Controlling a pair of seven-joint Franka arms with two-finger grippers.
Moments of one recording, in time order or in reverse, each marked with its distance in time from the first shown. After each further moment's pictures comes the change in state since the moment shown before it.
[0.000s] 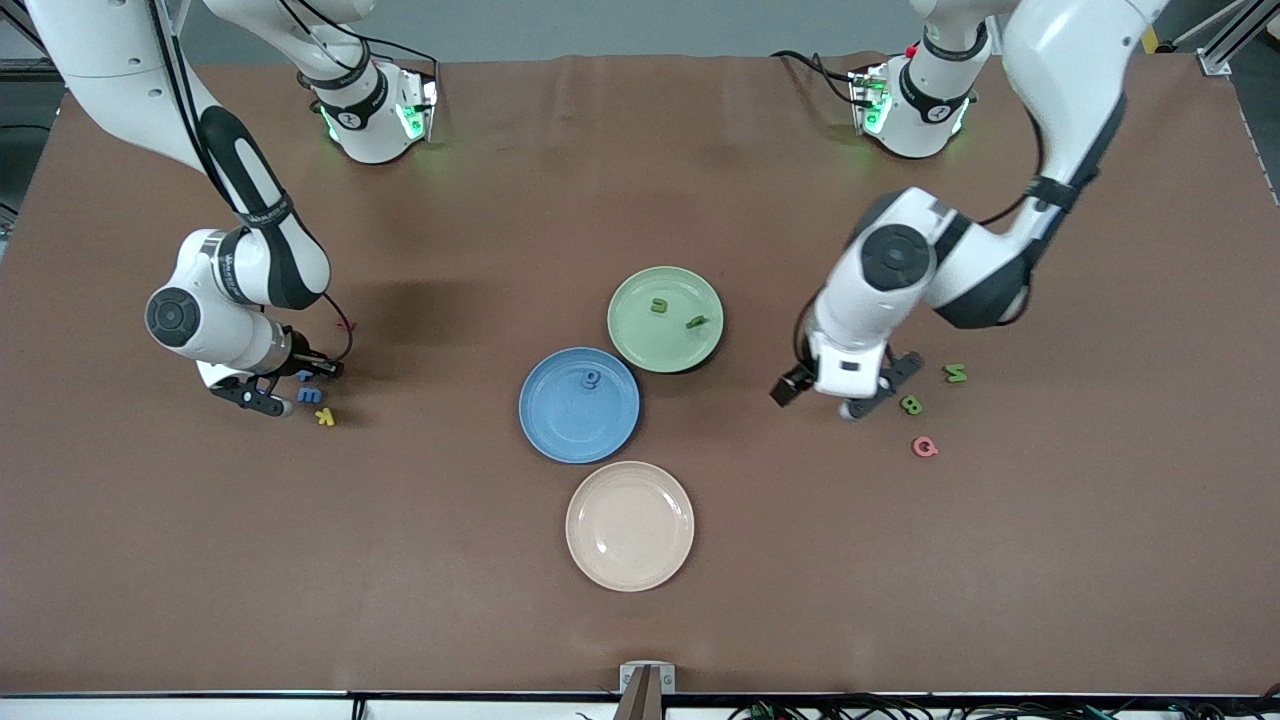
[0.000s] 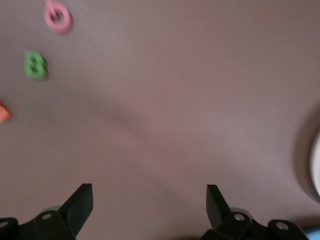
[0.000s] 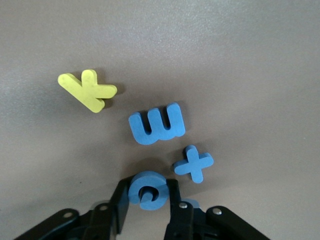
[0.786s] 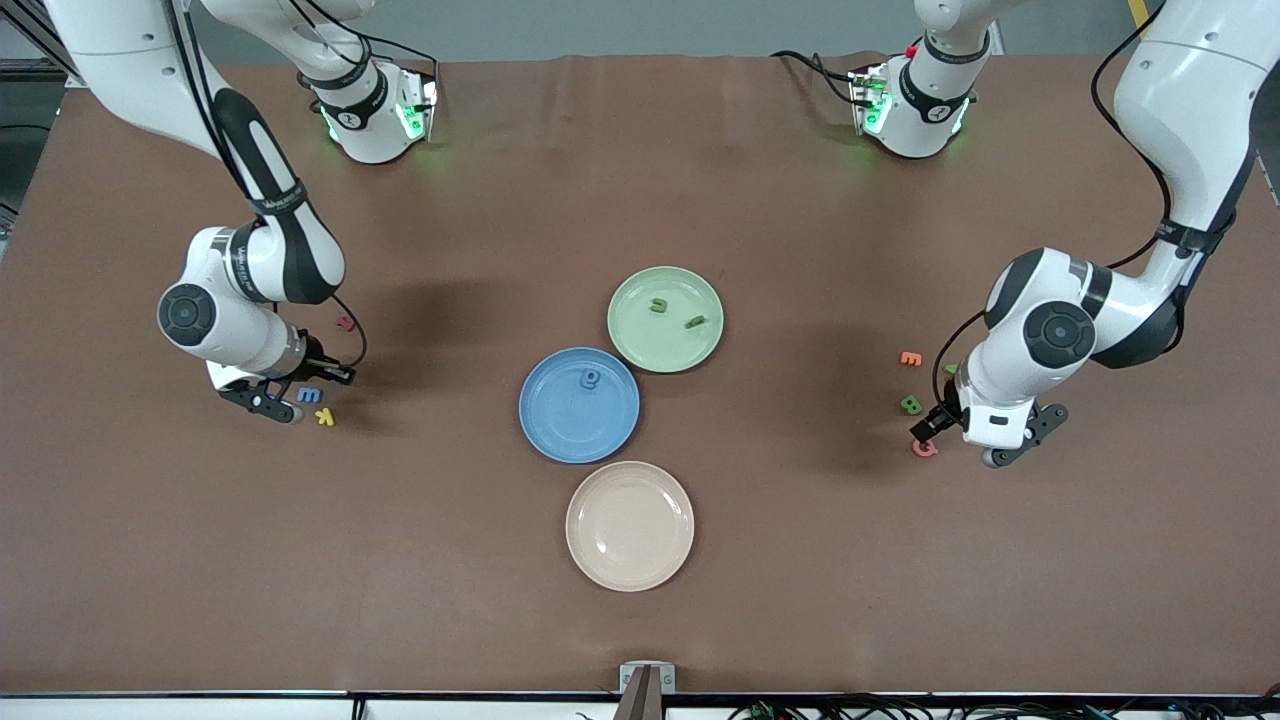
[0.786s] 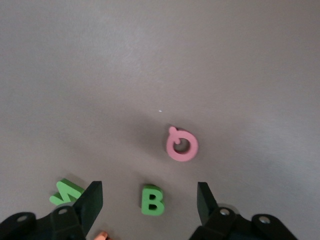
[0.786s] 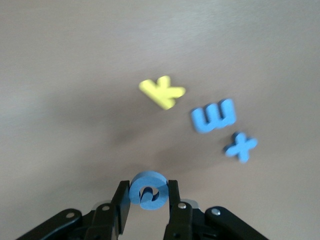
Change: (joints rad) left arm 0.314 0.125 0.007 -0.046 0.201 0.028 0.209; right arm 0.110 -0.055 0.004 0.083 0.000 -0.129 0.175
